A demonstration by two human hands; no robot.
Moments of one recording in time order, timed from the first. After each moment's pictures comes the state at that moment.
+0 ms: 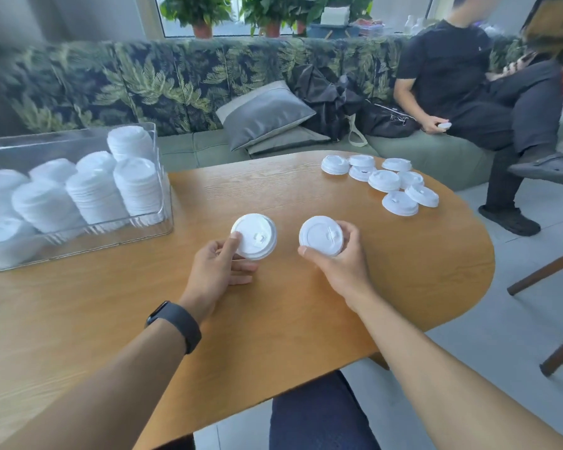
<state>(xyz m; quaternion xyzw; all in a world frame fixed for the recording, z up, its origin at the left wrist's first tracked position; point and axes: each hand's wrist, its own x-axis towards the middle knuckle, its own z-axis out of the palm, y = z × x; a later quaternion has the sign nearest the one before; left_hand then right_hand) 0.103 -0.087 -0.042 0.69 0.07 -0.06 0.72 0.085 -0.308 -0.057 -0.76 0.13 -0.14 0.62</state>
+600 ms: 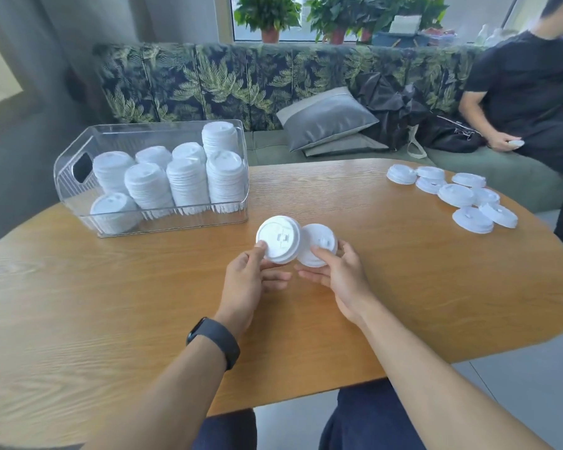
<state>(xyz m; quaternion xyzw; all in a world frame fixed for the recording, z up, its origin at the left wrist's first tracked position) 0.058 -0.020 -0.046 0.61 0.10 -0.01 0.79 0.075 -0.185 -0.041 -0.60 0.10 0.04 0.79</state>
